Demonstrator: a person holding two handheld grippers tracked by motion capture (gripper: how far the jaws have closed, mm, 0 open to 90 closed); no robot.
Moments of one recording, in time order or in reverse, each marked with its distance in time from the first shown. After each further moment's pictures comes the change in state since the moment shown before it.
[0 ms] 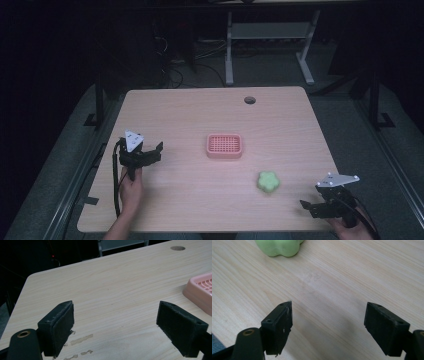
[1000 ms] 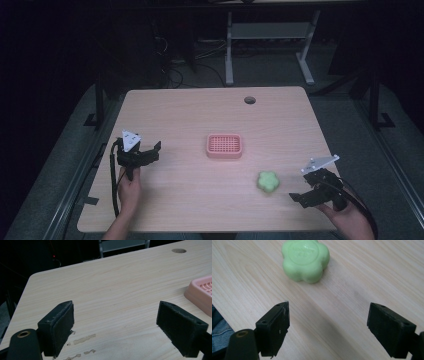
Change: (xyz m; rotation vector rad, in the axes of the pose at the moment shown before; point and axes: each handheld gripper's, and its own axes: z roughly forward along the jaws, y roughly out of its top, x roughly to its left) left arm 0.006 0.000 -0.002 -0.012 0.003 -0.013; right arm 0.013 0.060 -0.003 0.107 0.082 -0.112
